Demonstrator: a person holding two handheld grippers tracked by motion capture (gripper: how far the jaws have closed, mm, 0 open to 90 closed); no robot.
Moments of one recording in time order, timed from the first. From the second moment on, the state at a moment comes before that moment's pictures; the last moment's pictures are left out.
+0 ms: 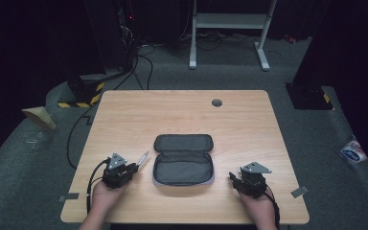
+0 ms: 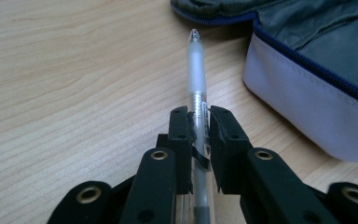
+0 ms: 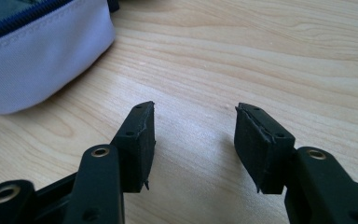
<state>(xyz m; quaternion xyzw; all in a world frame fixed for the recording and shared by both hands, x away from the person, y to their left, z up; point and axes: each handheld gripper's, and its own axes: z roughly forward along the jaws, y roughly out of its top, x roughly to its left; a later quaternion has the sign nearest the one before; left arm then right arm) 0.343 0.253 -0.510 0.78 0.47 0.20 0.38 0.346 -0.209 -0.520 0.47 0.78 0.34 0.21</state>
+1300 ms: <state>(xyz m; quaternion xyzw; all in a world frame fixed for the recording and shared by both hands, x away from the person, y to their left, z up) 0.309 0.244 -0.460 0.69 0.41 0.28 0.53 0.347 -0.208 -0.522 0.47 0.79 0.34 0.21</state>
